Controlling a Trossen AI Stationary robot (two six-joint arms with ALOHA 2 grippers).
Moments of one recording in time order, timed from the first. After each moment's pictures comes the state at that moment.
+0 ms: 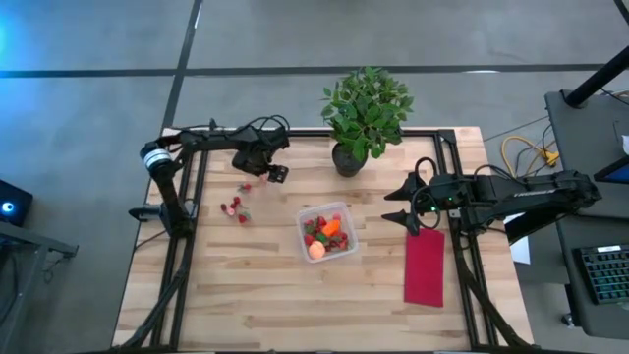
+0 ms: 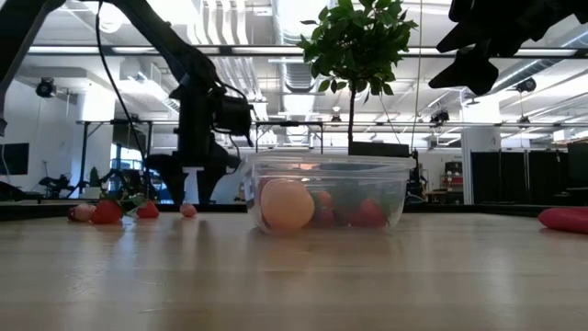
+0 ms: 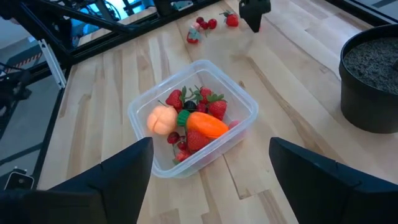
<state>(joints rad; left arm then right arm) 0.62 1.78 1.14 -0.85 -0.04 -0.59 0.06 0.74 0.60 -0.36 0.09 0.41</state>
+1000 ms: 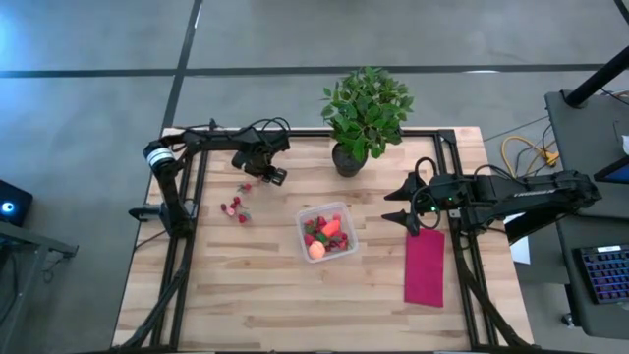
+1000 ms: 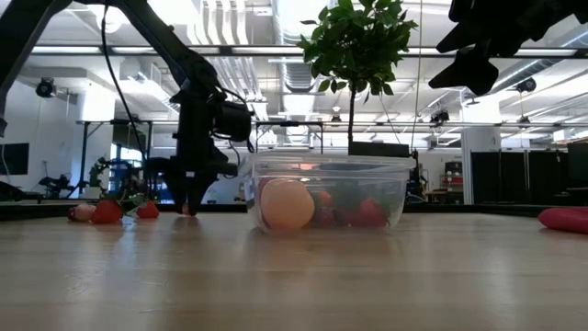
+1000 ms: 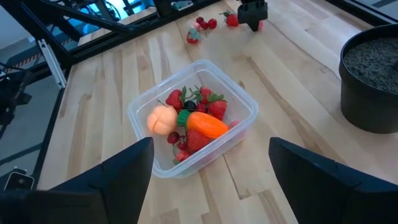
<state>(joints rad) 0.62 1.81 1.14 -0.84 -0.08 -0.53 0.06 0.74 0.60 -0.36 0.09 0.41</state>
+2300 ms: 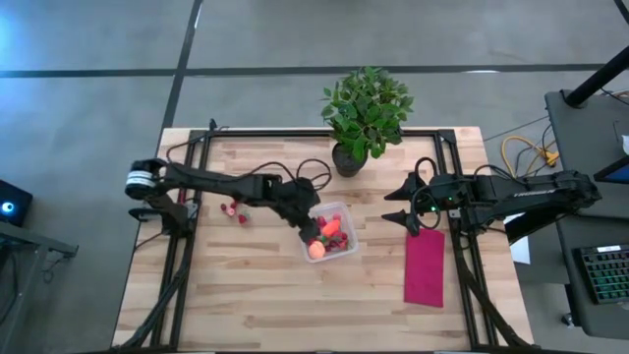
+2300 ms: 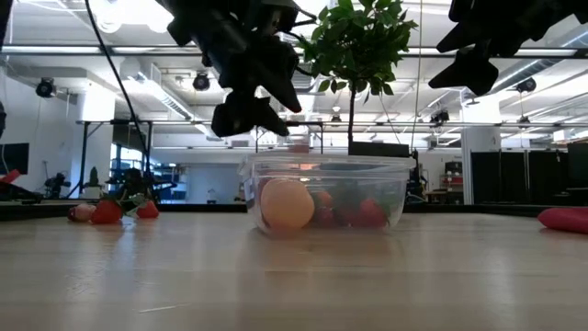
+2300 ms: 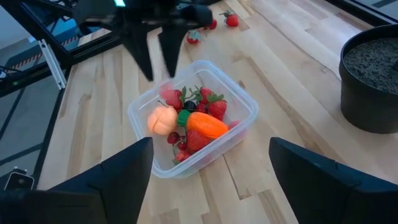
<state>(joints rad) 0.04 1.63 1.15 -0.34 0.27 -0.68 0.06 0.74 0.60 -0.36 0.09 0.41</state>
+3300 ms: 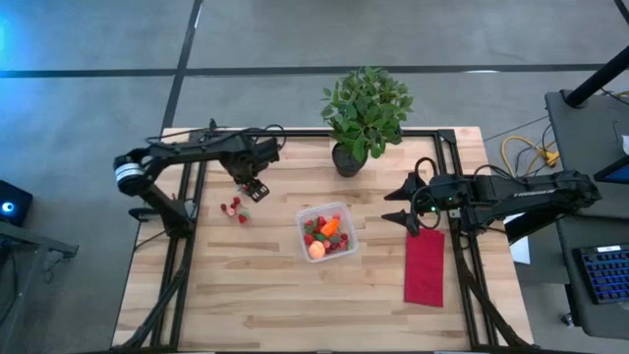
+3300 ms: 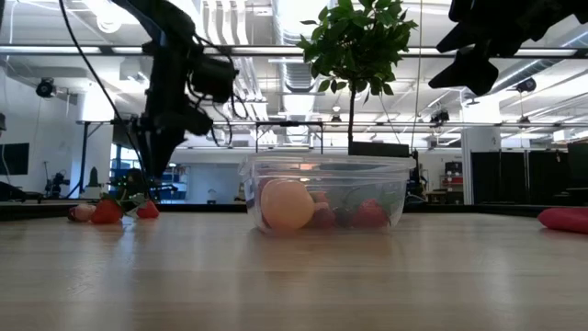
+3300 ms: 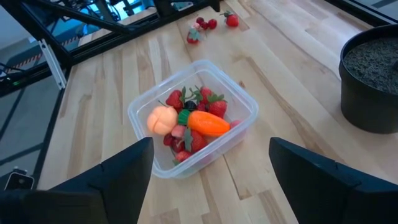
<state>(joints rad) 0.49 1.54 1.09 -1.12 -0.12 -0.25 0.06 0.74 0.60 -0.36 0.09 0.41</state>
